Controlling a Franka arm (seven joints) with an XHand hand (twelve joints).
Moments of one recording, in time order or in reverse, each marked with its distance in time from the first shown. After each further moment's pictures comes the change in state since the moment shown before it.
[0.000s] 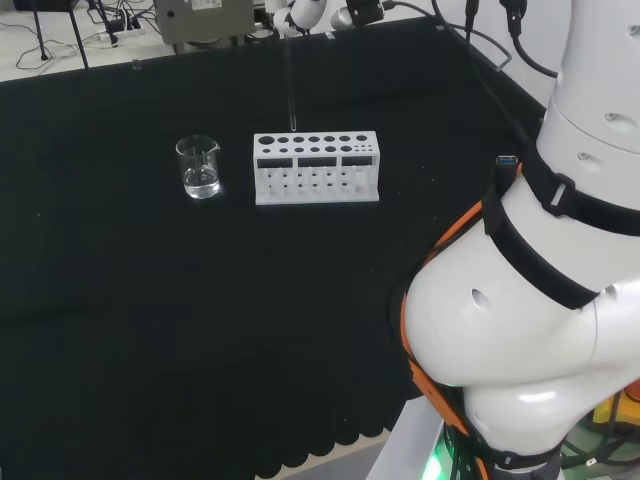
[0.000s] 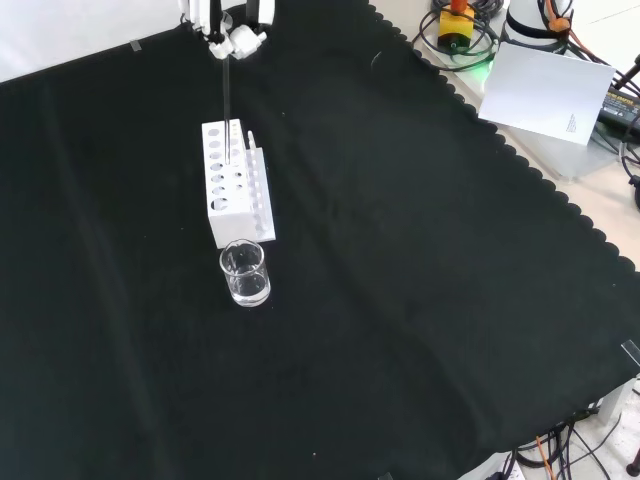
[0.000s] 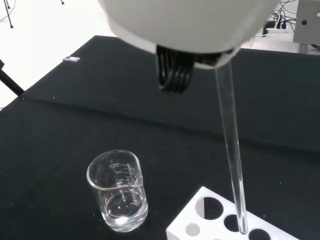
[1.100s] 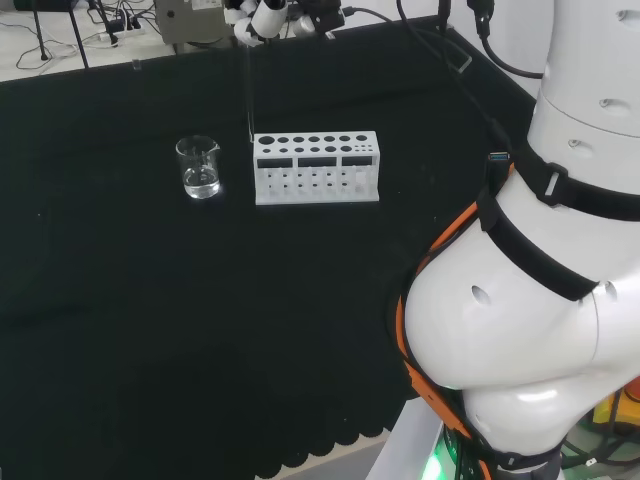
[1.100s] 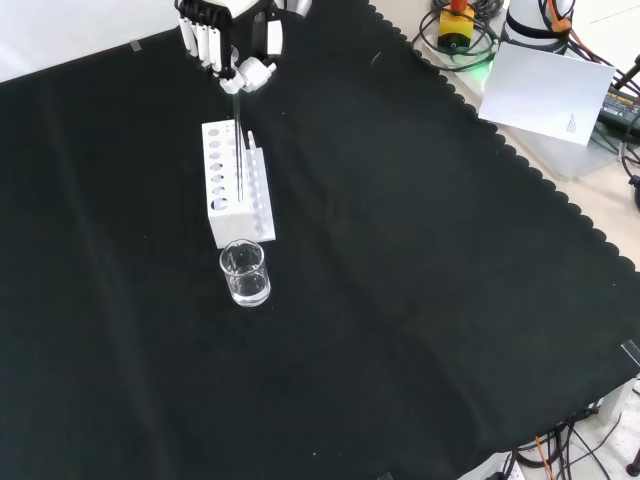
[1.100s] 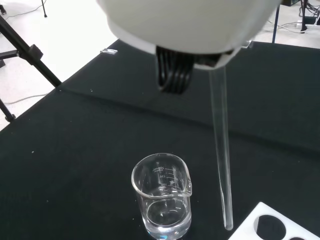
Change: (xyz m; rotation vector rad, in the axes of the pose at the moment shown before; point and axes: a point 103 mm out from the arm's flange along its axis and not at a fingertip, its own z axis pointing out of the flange) arm 0.043 0.033 0.014 0.019 0.010 -0.089
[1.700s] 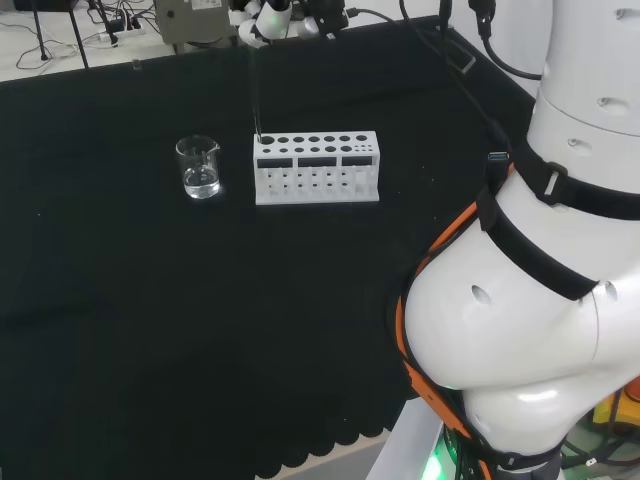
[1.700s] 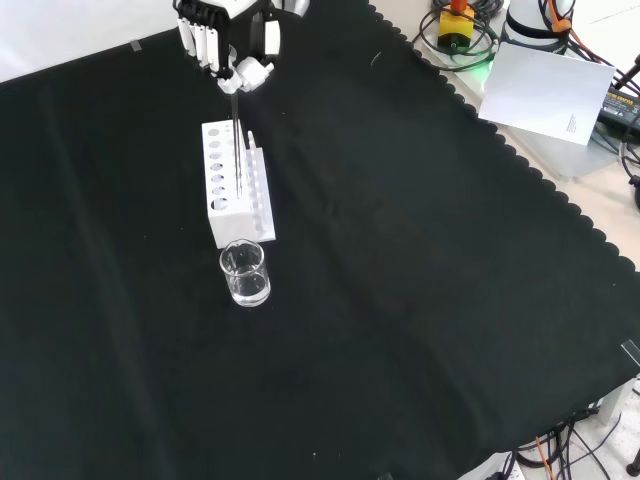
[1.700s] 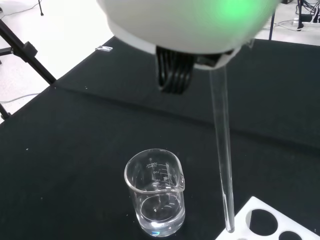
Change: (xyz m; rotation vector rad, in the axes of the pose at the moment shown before) arm -0.007 -0.002 0.004 0.005 0.000 0.008
